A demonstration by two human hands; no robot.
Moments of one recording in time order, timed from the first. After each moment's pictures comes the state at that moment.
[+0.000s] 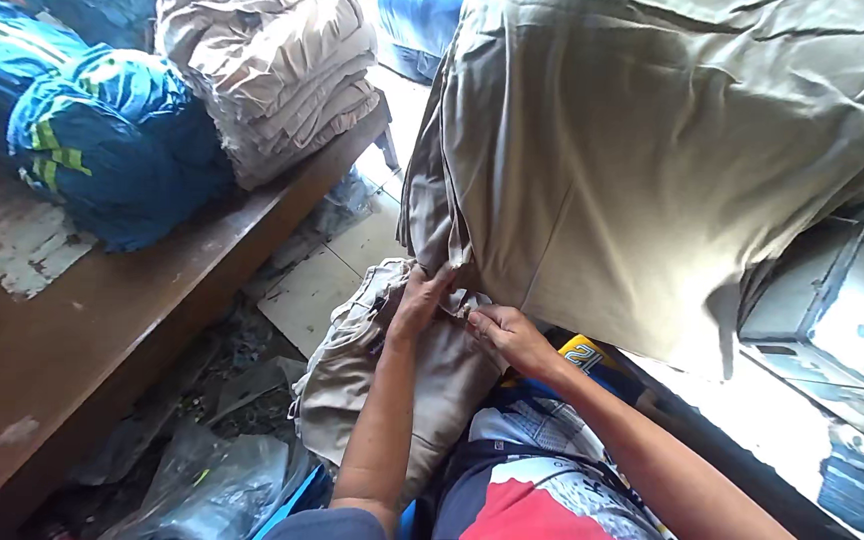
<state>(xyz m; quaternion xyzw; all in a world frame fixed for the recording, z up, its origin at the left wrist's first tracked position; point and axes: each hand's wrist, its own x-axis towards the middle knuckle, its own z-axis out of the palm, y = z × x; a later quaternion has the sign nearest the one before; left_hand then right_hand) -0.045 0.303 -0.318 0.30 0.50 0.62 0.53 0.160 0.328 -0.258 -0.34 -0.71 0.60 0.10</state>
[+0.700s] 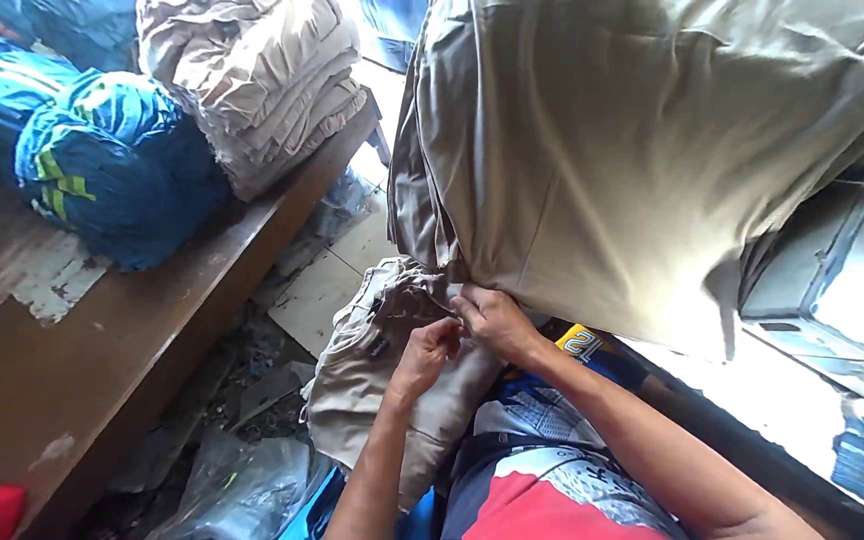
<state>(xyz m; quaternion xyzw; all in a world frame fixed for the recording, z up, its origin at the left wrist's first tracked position) -0.014 0.216 -0.317 0.49 0.55 0.46 0.49 0.138 0.330 -0.244 -0.39 -0.78 0.47 0.09</state>
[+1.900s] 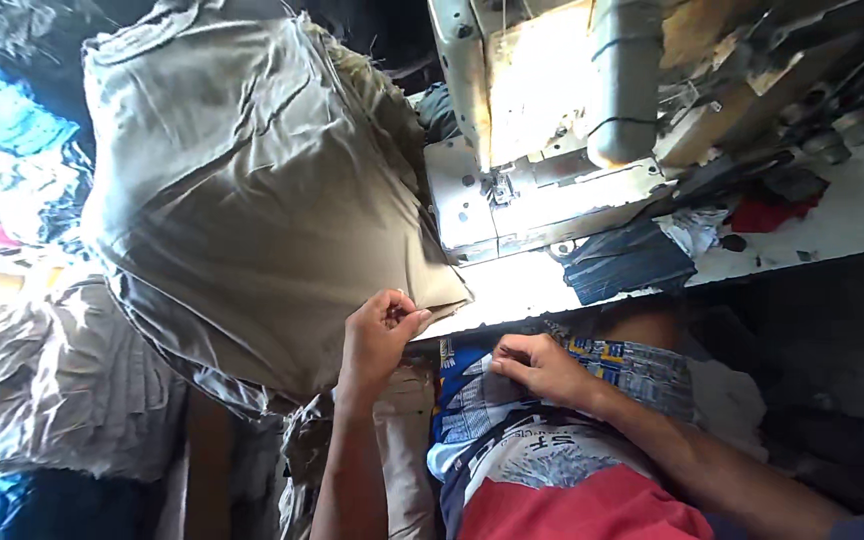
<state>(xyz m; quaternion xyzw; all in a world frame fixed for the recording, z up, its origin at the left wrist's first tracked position) 0.187 0.347 -0.164 0.78 0.44 0.30 0.33 0.435 0.207 -0.244 -0.50 -0.59 0.49 0.41</state>
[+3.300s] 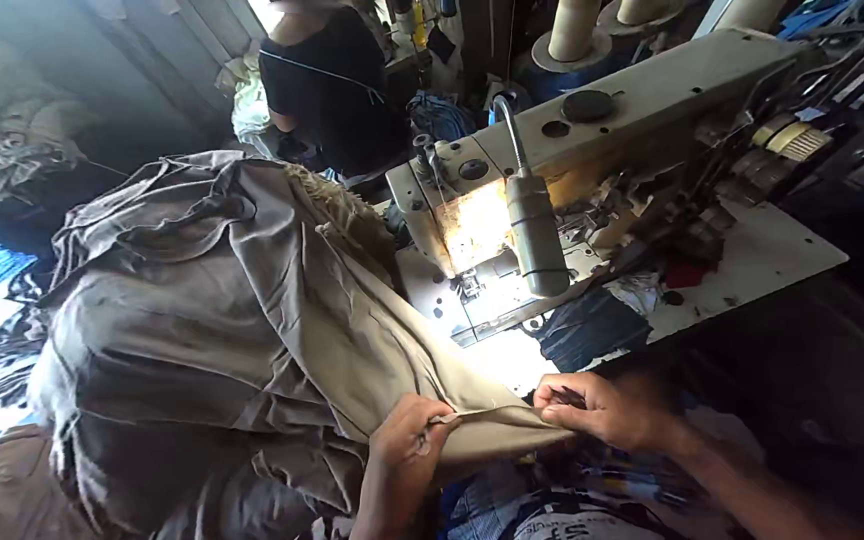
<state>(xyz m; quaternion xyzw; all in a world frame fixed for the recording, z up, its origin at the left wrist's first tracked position) 0.222 0.335 -0.168 0.85 0.24 0.36 0.30 0.516 0.197 -0.187 -0.49 -0.56 0.50 0.45</state>
